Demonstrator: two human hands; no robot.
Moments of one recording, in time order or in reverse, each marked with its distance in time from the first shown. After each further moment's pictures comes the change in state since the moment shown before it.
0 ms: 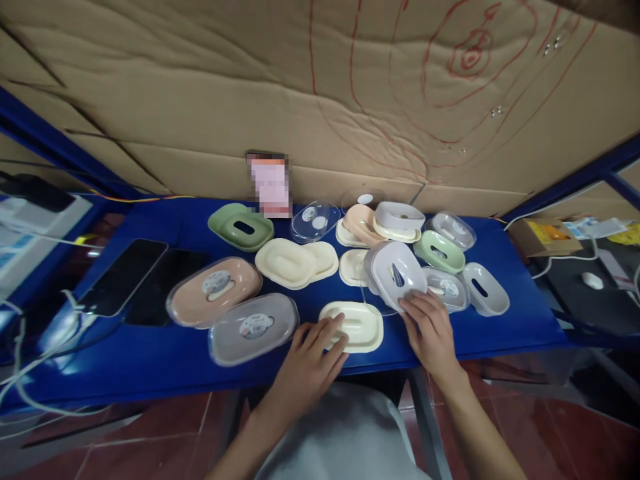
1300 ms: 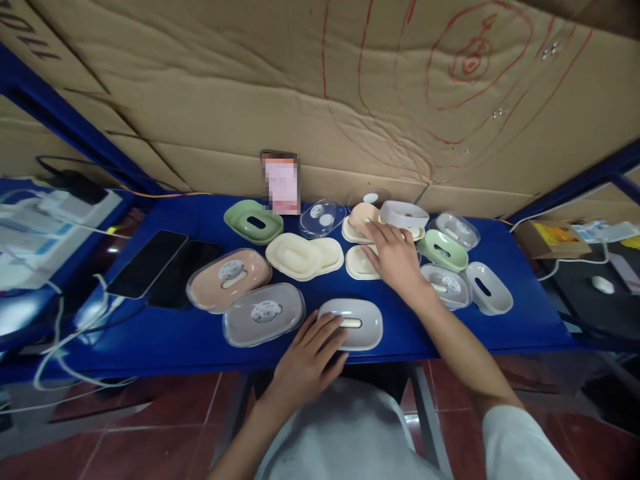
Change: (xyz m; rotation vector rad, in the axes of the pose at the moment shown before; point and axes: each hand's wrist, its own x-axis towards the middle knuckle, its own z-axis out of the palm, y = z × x) left_hand -0.018 0.001 -0.001 -0.093 0.117 -0.008; right_hand 0.138 -0.008 0.041 -0.130 -0.310 0.008
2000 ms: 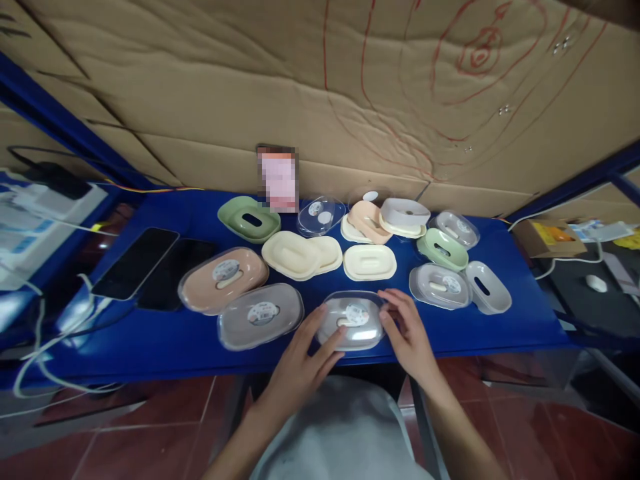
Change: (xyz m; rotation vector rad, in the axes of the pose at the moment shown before) left_hand -0.011 -0.002 0.000 0.017 0.093 -0.079; right_hand -0.141 -0.041 0.011 0.735 0.082 0.428
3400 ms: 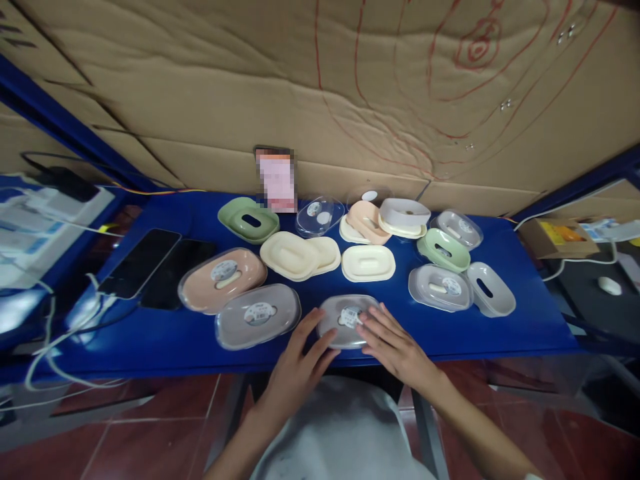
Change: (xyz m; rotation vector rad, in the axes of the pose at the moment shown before) left_hand -0.004 0.001 0.009 -0.023 0.030 -0.050; right_hand -0.005 0.026 -0.003 -0.322 -0.274 -0.720
